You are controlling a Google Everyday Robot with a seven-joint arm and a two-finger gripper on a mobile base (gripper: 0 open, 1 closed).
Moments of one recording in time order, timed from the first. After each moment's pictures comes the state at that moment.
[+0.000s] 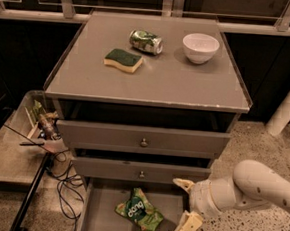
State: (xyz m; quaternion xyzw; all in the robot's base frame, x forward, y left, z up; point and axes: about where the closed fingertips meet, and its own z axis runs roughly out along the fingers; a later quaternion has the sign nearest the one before) arm 0.399 -0.130 0.562 -0.59 0.72 0.28 0.25
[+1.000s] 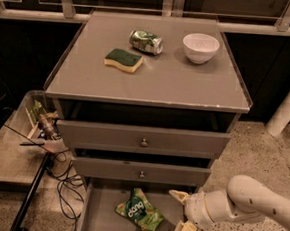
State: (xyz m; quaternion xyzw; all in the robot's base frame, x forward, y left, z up) arm 0.387 -0.118 0.507 -0.56 0.72 0.33 0.26
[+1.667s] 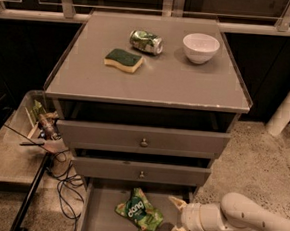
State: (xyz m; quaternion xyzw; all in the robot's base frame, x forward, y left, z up) arm 0.400 -0.121 0.433 -0.51 0.74 0.32 0.29
